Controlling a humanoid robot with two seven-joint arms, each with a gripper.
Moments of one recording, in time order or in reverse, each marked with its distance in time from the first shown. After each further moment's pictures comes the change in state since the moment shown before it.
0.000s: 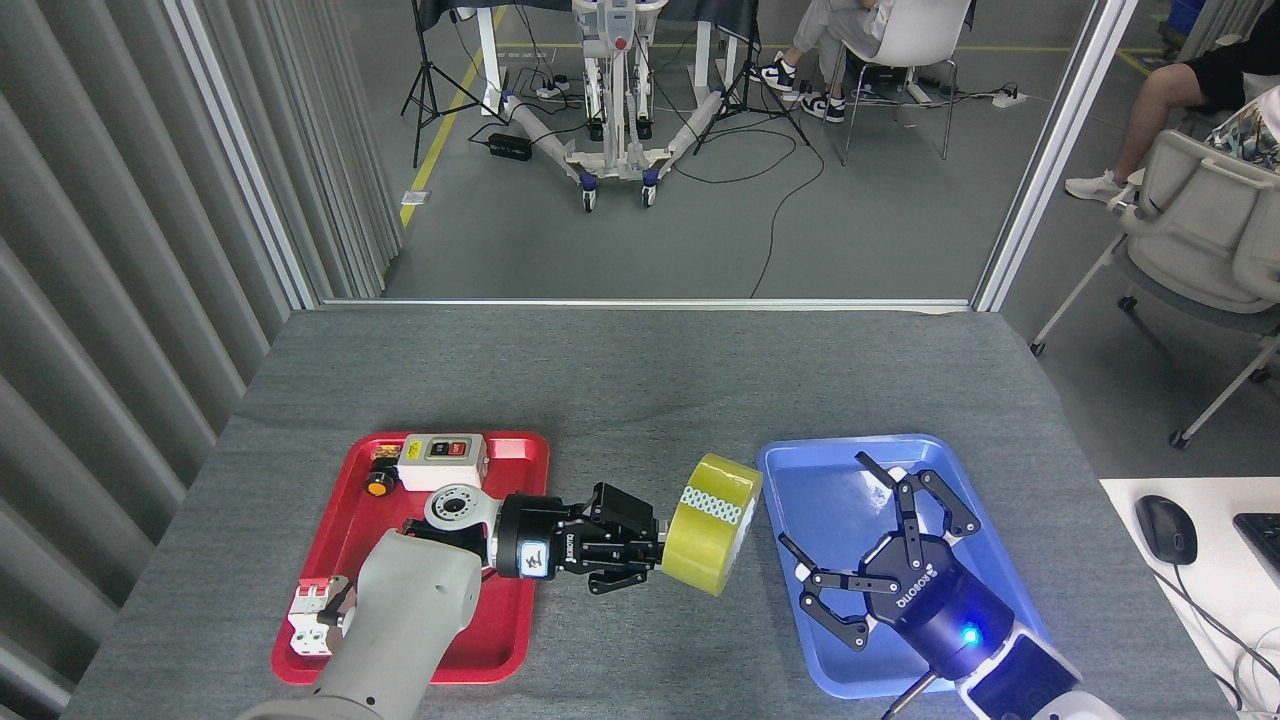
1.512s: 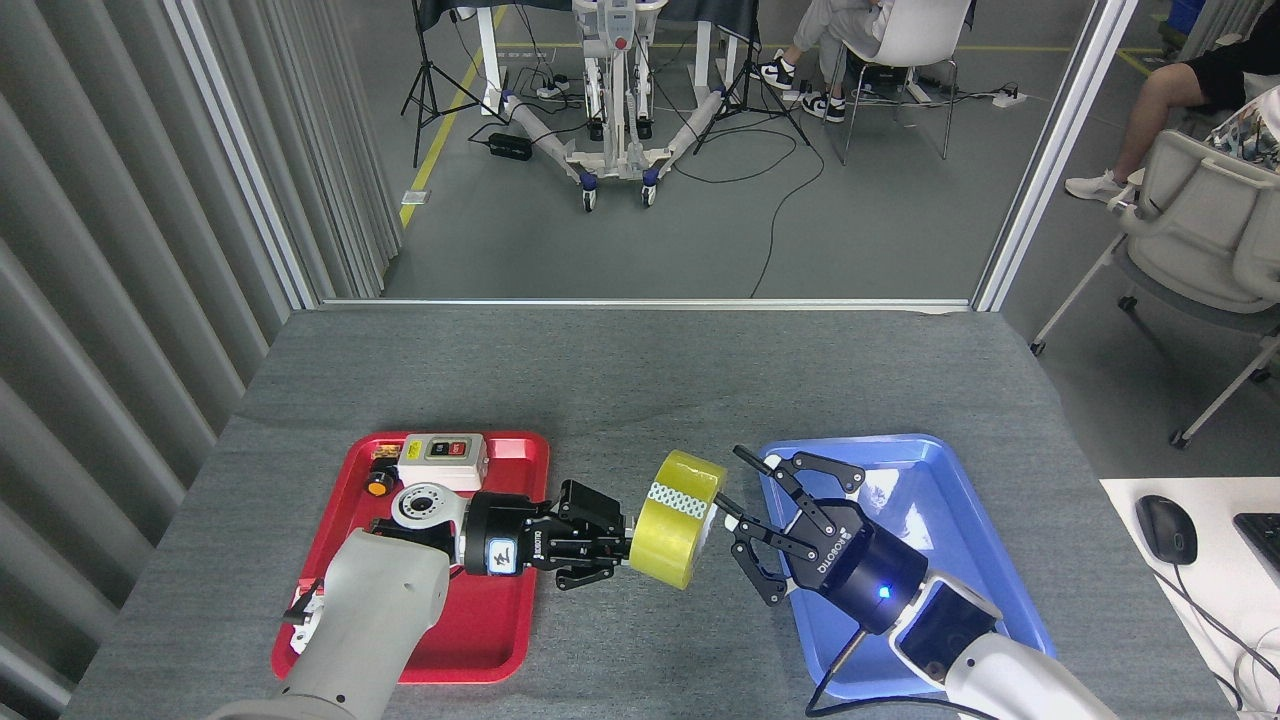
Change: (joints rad) left arm 0.002 0.059 0.000 0.000 0.000 -0.001 0.000; right arm -0.193 0.068 0.177 0.100 0.090 0.006 0.062
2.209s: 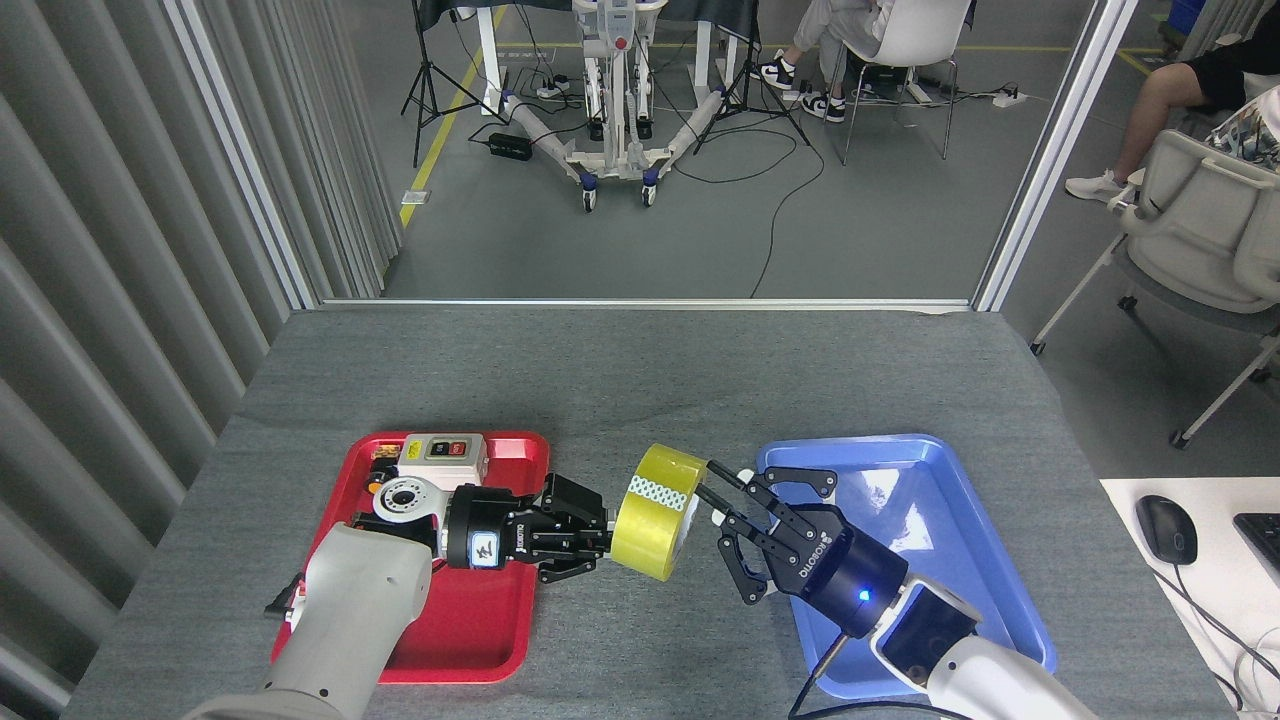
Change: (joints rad) left arm -0.008 0.030 0.000 -0.002 0.001 0.009 -0.004; right arm -0.009 0.027 0.021 0.003 0.000 0.000 0.030
